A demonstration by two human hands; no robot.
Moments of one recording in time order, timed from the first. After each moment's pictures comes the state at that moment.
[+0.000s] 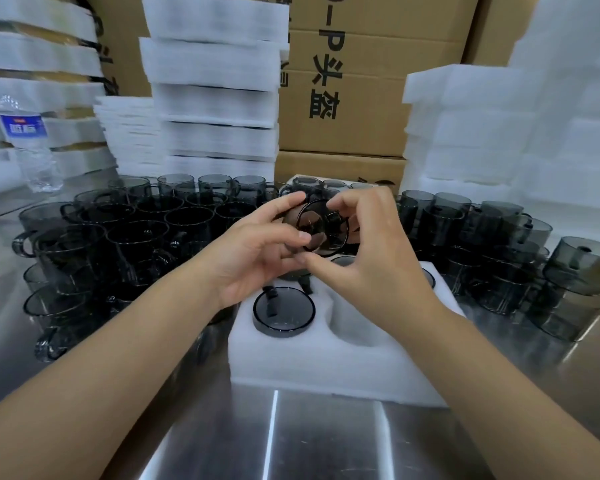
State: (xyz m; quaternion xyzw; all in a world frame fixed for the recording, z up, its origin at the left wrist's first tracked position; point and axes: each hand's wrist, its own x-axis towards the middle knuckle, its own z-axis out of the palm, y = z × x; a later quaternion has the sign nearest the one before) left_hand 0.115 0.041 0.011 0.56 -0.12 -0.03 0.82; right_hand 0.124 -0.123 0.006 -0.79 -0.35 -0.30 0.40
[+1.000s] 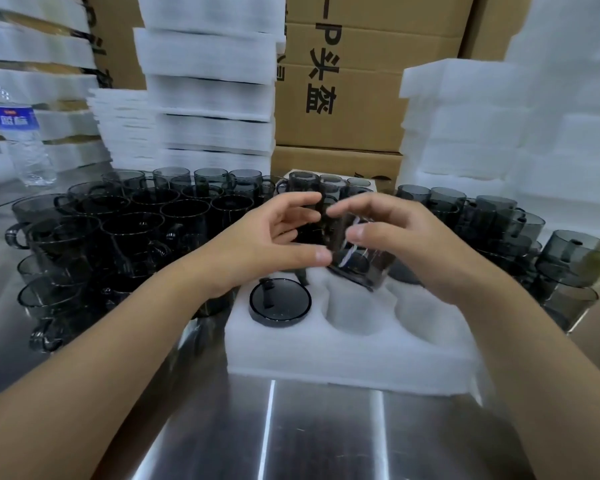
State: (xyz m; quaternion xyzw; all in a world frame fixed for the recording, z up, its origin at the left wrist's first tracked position) left_hand 0.109 0.043 0.009 0.80 -0.19 0.06 0.56; right_hand 0.127 -0.164 0.037 -0.77 -0.38 0.04 0.52
